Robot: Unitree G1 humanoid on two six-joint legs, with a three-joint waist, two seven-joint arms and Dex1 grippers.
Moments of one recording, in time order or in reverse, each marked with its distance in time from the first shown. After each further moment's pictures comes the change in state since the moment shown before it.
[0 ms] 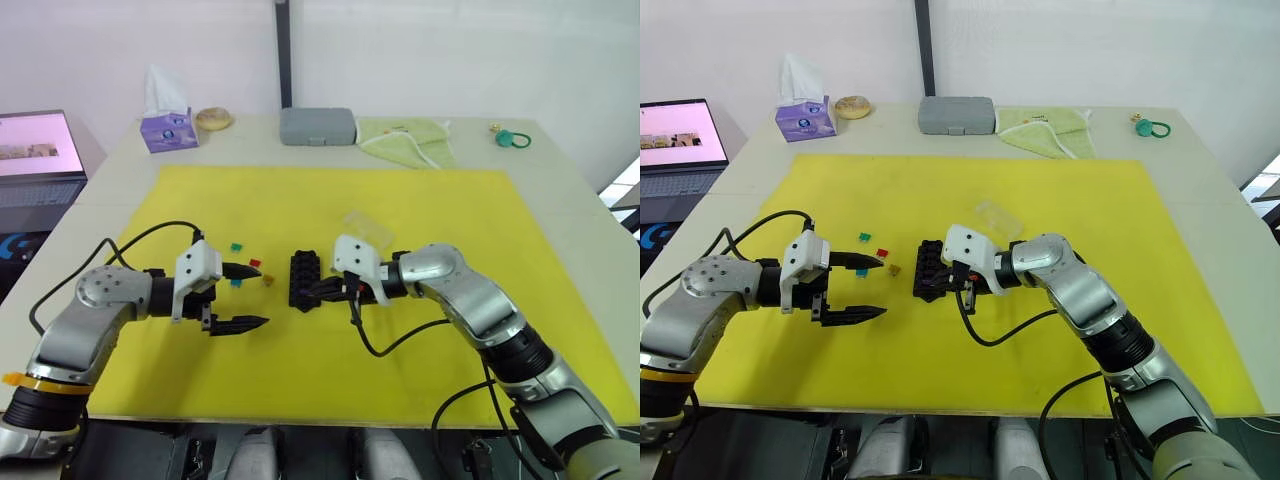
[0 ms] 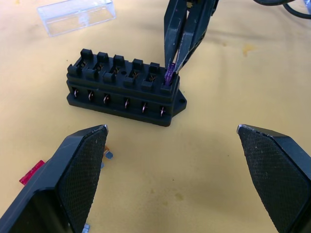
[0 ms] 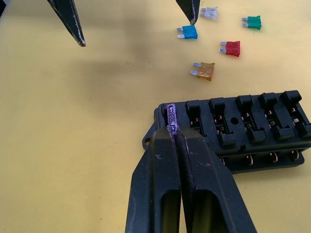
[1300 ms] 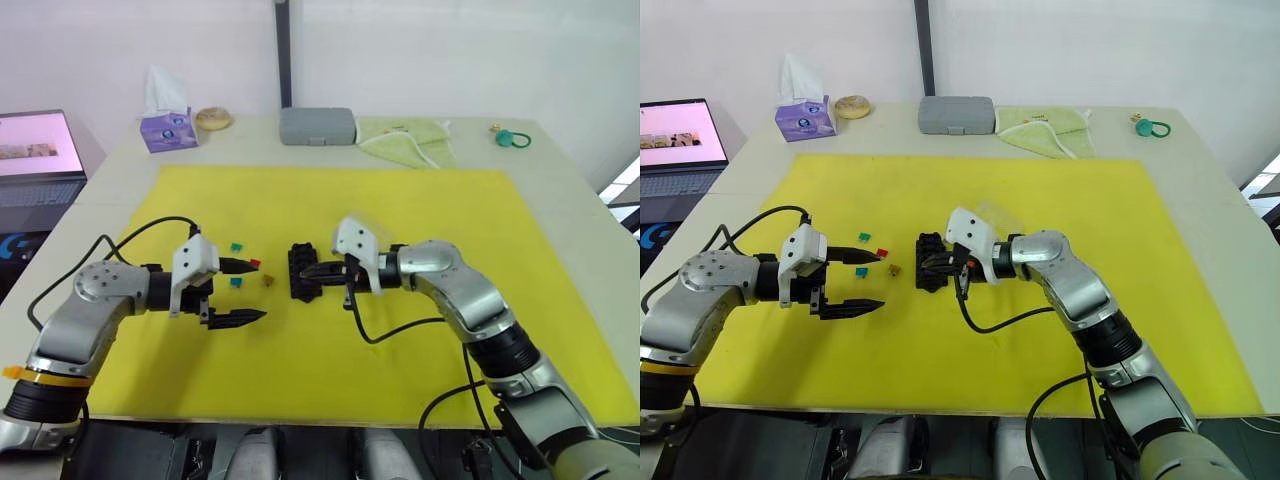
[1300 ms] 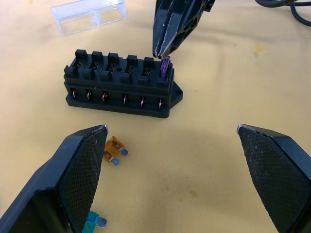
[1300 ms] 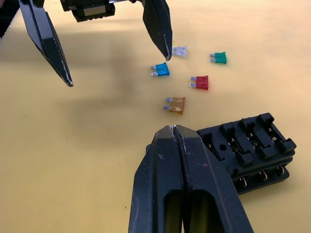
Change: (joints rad) left arm -0.031 0.002 0.000 0.045 0.002 -0.009 -0.002; right arm 0.008 0.086 -0.078 0.087 0.033 -0.087 -0.041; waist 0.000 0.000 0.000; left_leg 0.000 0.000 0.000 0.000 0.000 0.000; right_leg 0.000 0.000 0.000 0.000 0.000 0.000
